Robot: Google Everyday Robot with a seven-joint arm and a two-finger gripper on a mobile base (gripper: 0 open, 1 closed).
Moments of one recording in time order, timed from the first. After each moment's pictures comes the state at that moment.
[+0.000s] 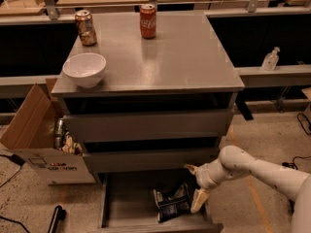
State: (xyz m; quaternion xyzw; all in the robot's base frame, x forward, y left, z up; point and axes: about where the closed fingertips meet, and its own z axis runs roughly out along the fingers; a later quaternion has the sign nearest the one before) arm 0.527 -0.146 0.380 -0.68 0.66 0.21 0.23
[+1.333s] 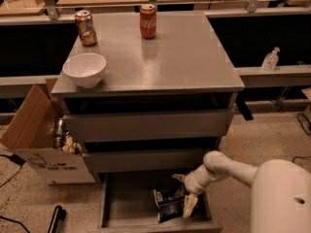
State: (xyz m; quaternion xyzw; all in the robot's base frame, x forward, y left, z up) arm 0.530 -0.113 0.288 -0.71 0.62 0.27 0.19
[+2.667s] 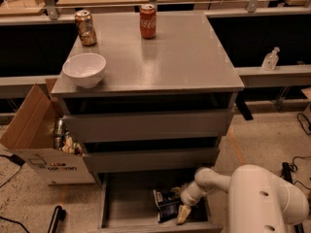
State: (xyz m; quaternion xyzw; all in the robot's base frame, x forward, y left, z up) arm 0.532 -0.108 0.168 -0.70 0.65 0.22 0.17
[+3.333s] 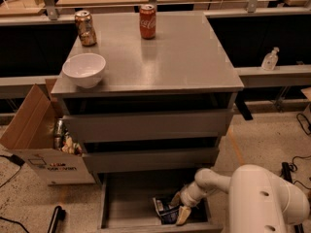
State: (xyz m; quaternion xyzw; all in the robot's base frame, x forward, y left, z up) arm 0.533 -0.108 0.168 -0.70 0.65 0.22 0.17
